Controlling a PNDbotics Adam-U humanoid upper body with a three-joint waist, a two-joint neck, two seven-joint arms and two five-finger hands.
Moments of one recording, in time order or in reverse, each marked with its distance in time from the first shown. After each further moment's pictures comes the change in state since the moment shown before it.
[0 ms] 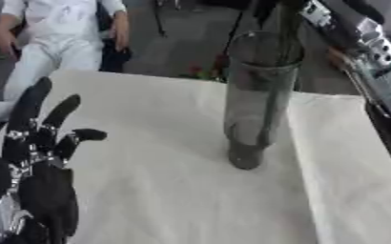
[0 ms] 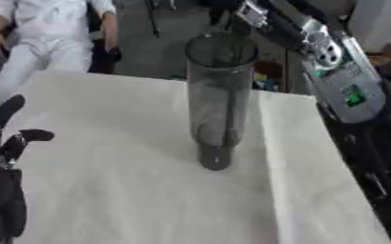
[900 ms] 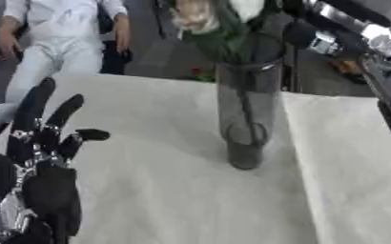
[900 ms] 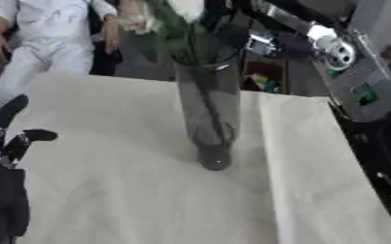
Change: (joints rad) left arm 0.002 0.000 0.000 0.000 0.001 0.001 -0.001; right arm 0.007 -0.026 -0.001 0.007 0.048 -0.083 0.132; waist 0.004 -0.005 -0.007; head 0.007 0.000
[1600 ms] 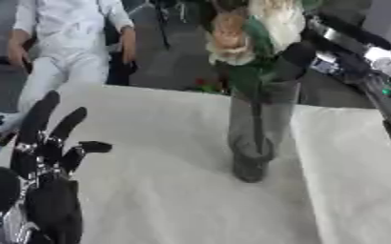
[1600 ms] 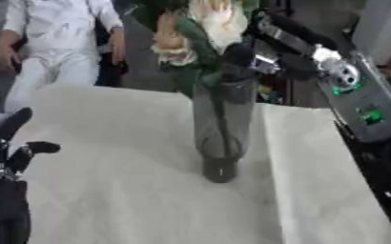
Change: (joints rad) left arm 0.001 0.000 0.013 0.000 0.000 0.004 0.010; right arm 0.035 -0.025 0.007 0.007 0.044 0.009 -0.003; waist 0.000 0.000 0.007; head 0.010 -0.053
